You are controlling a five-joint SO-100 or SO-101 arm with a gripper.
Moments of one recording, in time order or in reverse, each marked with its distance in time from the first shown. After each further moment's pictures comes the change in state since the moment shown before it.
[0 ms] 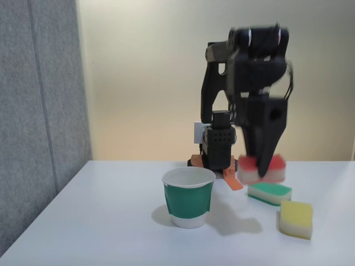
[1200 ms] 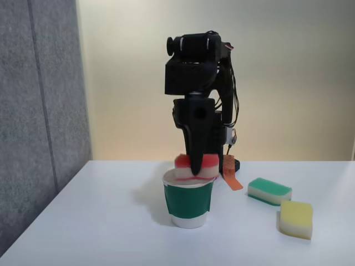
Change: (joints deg) arm 23.2 16.5 27.7 -14.3 -17.8
